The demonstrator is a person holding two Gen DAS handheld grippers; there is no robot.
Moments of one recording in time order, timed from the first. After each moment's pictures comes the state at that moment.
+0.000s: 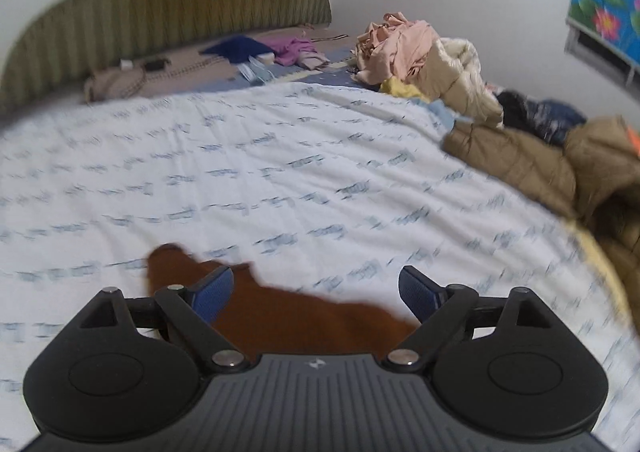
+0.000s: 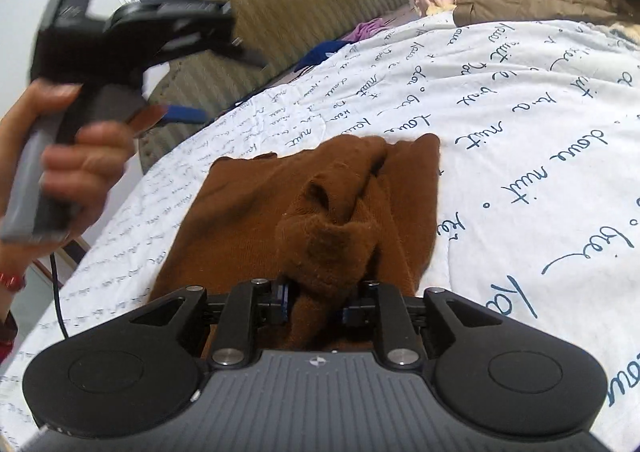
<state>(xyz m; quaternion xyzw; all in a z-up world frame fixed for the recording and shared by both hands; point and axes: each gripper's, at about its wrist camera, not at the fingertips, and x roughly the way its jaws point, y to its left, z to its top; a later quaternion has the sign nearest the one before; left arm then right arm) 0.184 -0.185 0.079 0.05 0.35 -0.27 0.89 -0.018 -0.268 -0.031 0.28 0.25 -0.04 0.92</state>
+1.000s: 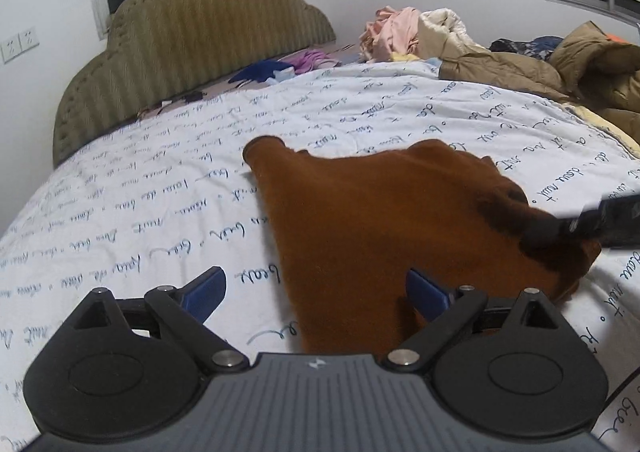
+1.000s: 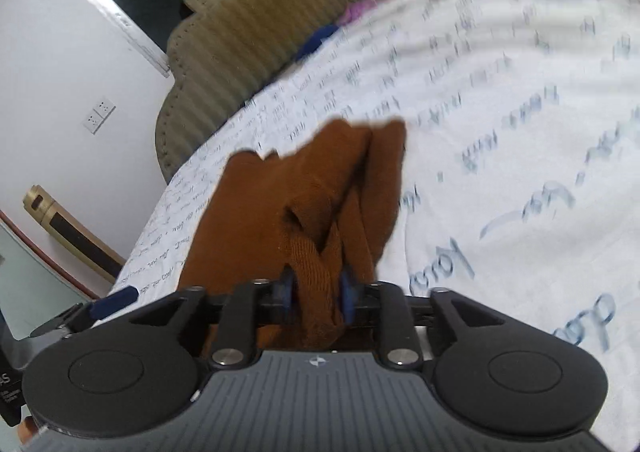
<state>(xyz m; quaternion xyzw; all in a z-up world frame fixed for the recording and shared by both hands) 0.028 -0.094 0.006 0.15 0.28 -0.24 0.92 -0.059 -0.301 -0.022 0.34 0.25 -0.02 0.91</state>
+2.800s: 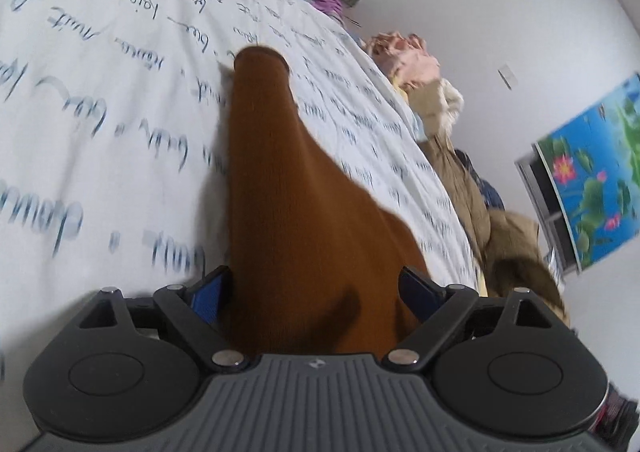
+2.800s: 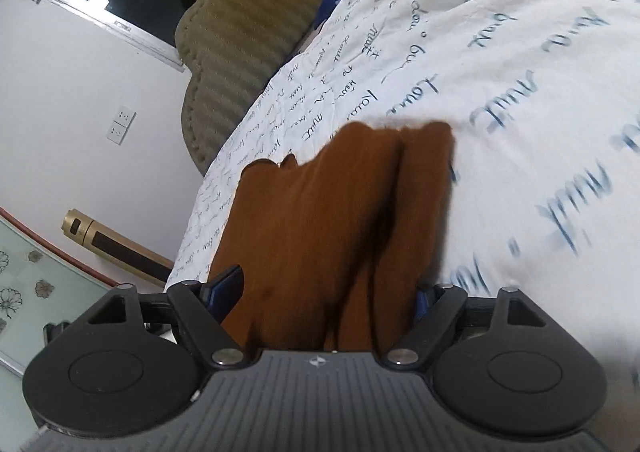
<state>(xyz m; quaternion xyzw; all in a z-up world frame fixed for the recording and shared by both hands) 0.177 -0.055 -0.042 -0.28 0.46 -0.34 0.77 0.039 -0.350 -0.053 0.45 0.29 0.08 0.84</state>
